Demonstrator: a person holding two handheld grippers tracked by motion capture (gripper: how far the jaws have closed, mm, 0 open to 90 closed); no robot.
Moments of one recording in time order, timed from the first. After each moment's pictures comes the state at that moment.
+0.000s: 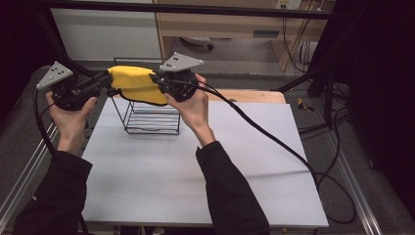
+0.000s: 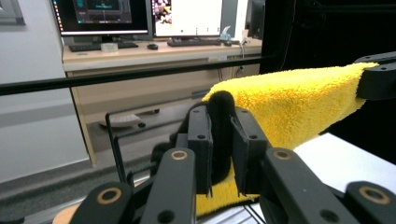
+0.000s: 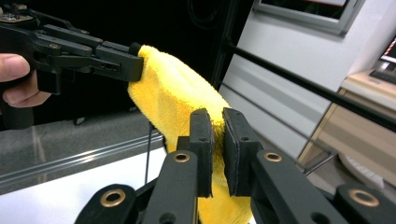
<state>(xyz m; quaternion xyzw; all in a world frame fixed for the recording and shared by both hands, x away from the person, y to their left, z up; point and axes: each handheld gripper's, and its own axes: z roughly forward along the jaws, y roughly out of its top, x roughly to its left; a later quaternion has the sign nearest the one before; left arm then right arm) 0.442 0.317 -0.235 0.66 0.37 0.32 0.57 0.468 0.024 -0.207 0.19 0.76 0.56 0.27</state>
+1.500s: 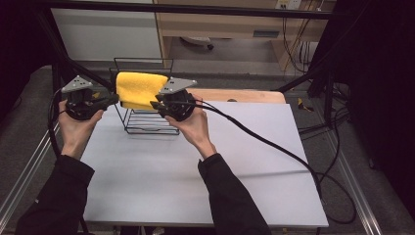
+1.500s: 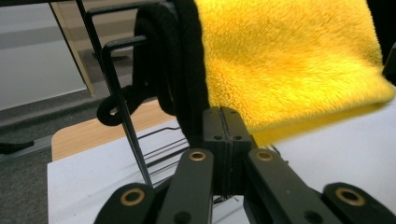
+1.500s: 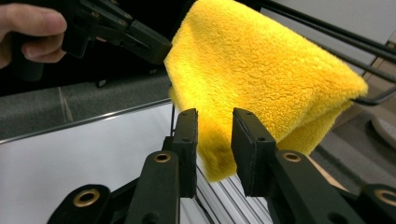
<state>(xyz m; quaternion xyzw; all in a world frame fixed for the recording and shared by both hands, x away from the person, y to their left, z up) 0.459 0.313 -0.273 0.73 0.42 0.25 0.47 0.465 0.029 -0.263 0.20 0.81 0.52 0.21</state>
